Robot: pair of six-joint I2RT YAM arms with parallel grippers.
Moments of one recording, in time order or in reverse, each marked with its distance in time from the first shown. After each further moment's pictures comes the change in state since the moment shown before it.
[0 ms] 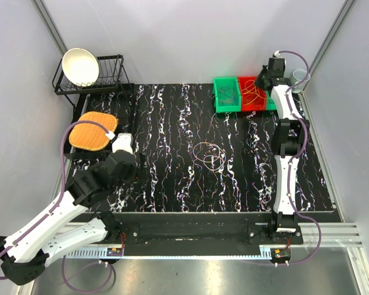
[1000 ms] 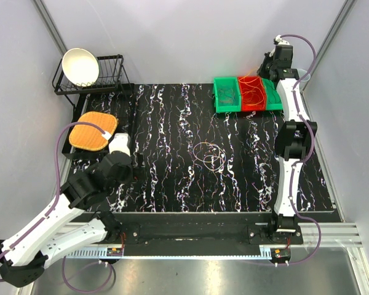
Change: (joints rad) left arm 0.000 -0.027 0.006 0.000 0.001 0.000; right arm 0.006 -0.153 -0.011 -0.047 -0.063 -0.174
